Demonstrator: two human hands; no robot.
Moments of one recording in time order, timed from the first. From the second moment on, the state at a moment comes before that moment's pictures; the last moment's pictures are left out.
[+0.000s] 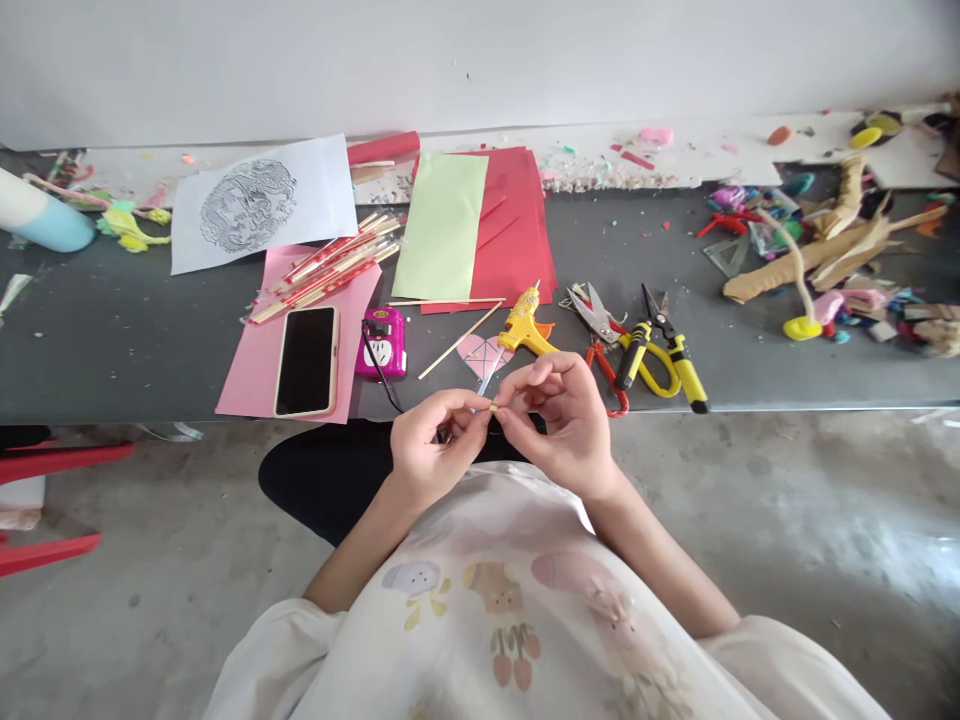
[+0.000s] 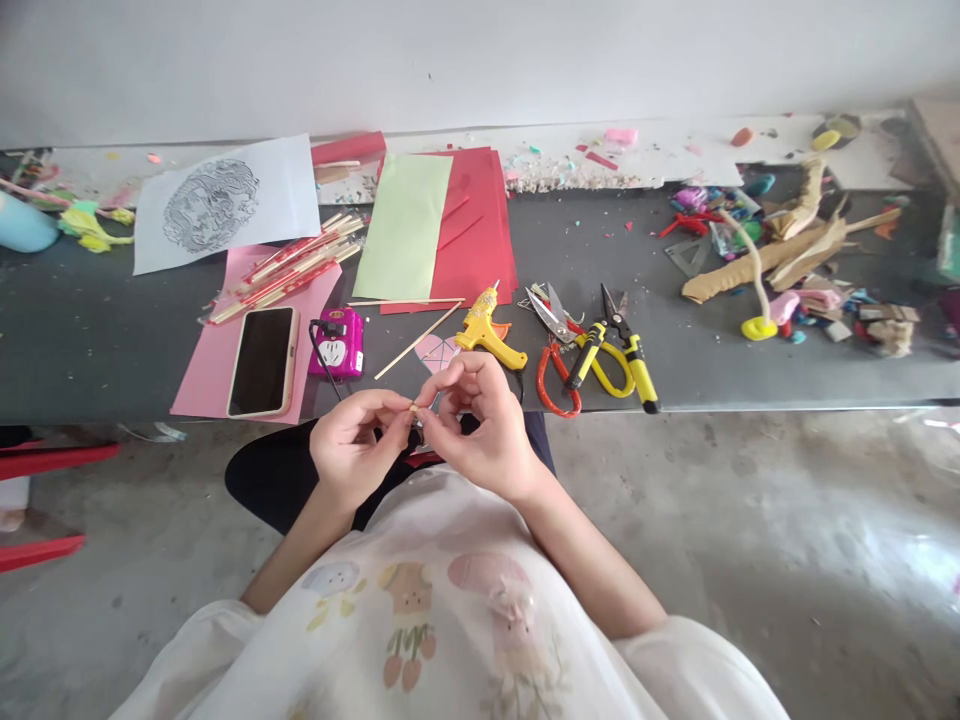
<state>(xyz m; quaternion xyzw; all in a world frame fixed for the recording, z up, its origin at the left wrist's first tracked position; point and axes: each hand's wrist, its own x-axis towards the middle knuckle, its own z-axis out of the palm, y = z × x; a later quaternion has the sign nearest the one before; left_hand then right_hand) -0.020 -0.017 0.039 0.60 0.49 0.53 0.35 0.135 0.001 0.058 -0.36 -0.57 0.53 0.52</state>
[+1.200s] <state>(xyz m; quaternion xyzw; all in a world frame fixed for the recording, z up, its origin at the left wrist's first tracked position) -0.031 0.021 0.031 0.66 0.67 0.17 0.29 0.169 0.006 0.023 -0.54 -0.74 0.33 0.23</state>
